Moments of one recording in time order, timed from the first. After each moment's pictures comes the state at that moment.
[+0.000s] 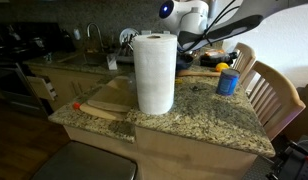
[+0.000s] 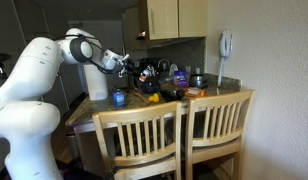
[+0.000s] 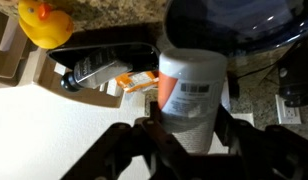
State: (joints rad) arm 0.26 0.66 -0.04 -1.19 -1.01 1.85 1.74
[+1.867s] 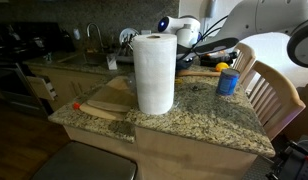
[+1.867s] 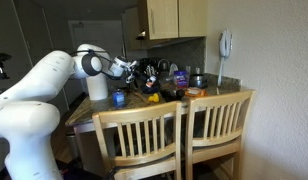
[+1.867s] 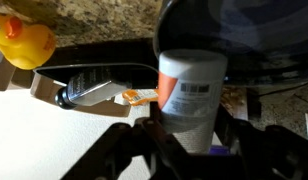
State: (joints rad) arm 0.24 0.92 -0.12 -0.90 -0.93 1.79 1.66
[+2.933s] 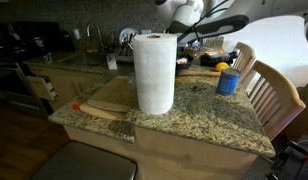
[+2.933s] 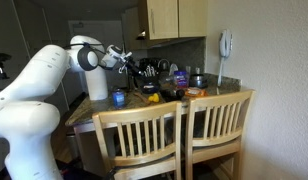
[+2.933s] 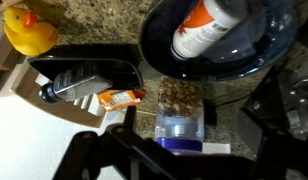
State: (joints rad) arm 0.24 0.80 -0.02 -0.90 -0.84 1.79 1.46
